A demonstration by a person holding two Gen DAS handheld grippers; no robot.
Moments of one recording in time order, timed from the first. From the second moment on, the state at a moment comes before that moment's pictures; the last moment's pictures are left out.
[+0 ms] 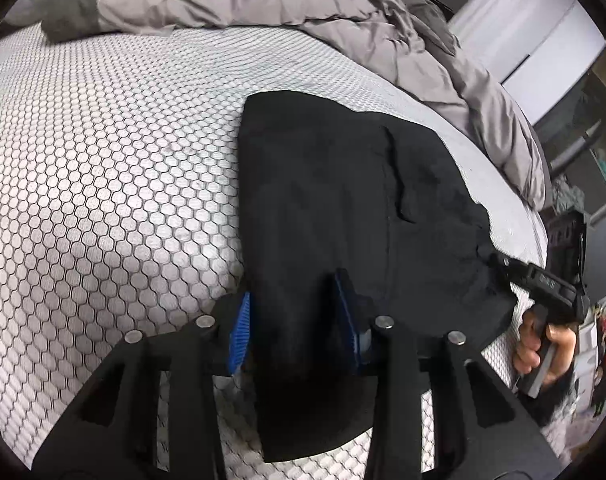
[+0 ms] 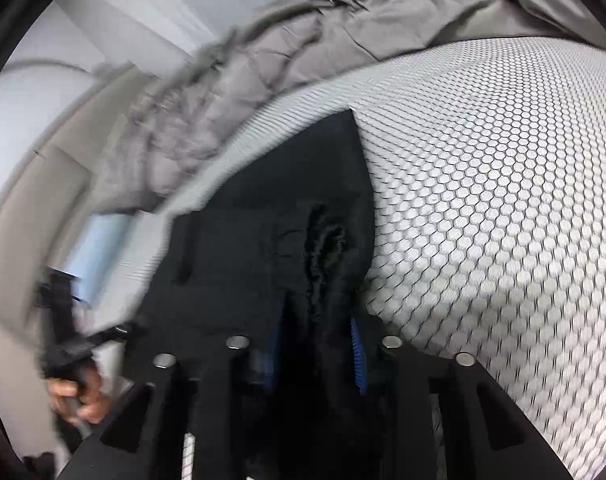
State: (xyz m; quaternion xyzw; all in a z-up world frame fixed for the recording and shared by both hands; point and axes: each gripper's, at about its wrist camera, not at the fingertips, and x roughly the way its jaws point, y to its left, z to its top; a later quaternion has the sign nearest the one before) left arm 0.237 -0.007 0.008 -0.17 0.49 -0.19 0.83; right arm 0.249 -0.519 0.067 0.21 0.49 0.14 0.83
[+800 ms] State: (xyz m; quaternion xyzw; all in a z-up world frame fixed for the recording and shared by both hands) left arm 0.053 -0.033 0.092 -0.04 0.28 -0.13 0.95; right arm 0.121 -0.503 0.155 0.07 0.34 0.16 0.92
